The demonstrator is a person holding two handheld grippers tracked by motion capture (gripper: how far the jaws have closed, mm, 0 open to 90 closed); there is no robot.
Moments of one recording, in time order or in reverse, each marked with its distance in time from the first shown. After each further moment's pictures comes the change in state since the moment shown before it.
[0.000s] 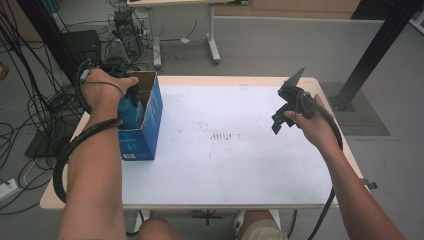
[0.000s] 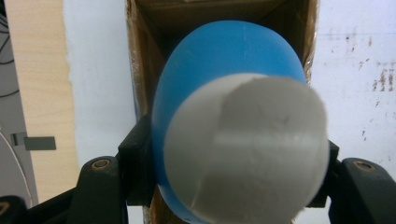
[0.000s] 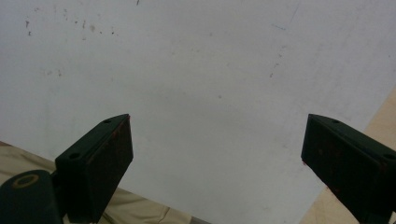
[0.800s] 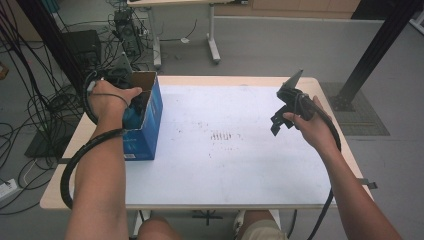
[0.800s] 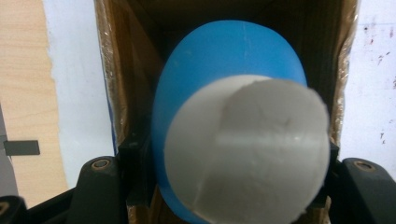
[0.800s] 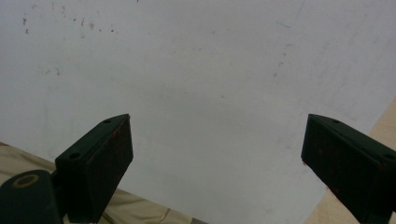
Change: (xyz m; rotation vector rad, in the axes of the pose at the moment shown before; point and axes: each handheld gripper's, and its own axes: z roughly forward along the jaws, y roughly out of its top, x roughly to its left) left arm 0.000 -0.005 0.029 0.012 -0.003 0.003; right arm 0.001 0.000 0.005 0.004 0.002 0.000
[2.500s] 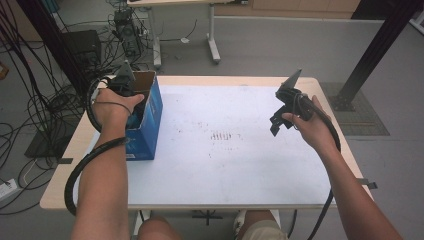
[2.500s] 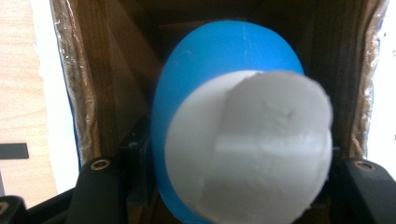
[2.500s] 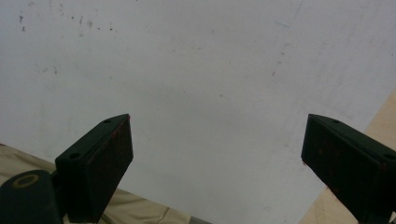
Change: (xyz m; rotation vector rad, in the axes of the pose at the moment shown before) left arm -0.003 -0.009 0.015 -0.012 0.006 0.010; right arm 0.007 0.000 -0.002 0.003 -0.021 -0.006
